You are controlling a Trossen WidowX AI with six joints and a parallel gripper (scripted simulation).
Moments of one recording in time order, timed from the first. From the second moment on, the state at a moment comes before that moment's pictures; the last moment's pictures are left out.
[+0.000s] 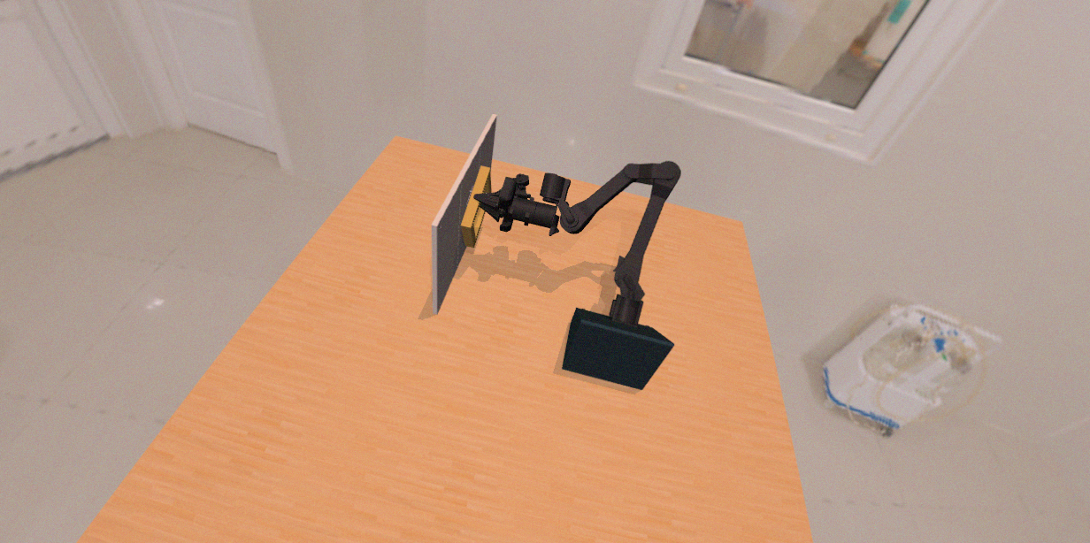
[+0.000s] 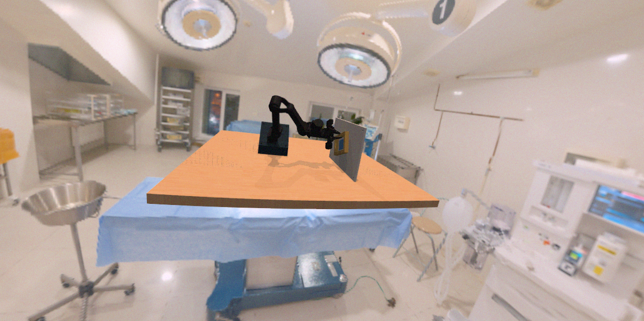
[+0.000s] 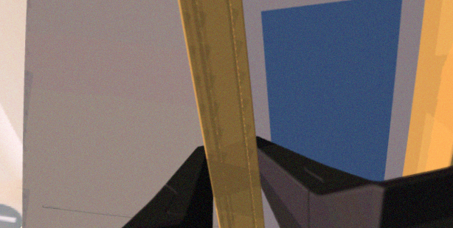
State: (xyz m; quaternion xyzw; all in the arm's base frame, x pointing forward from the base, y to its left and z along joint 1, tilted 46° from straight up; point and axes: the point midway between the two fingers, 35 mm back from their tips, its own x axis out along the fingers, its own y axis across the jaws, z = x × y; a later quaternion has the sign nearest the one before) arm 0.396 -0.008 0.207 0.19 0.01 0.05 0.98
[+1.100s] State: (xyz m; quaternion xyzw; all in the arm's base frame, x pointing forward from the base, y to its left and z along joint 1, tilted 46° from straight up) arm 0.396 -0.006 0.207 0.26 0.01 0.05 0.96
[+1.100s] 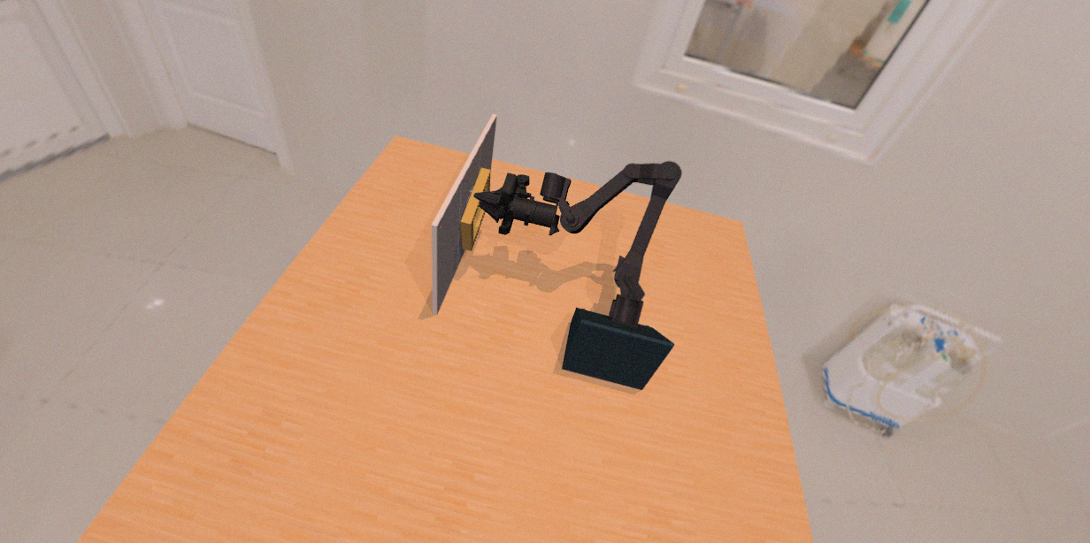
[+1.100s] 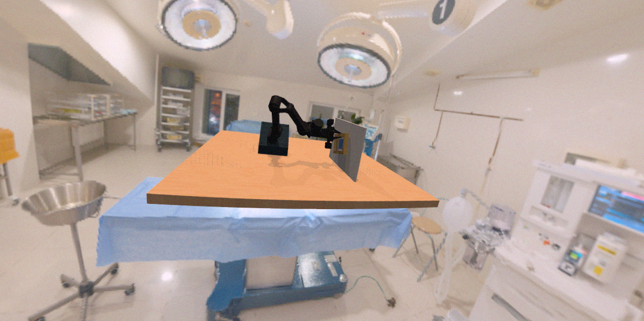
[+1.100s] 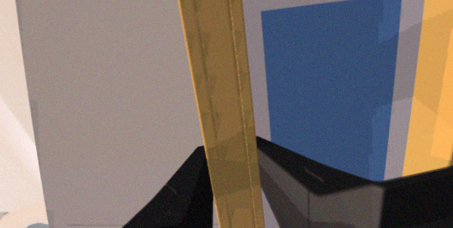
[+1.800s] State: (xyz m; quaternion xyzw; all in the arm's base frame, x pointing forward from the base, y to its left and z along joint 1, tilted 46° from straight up) arm 0.396 -0.005 0.209 0.31 0.02 0.05 0.95
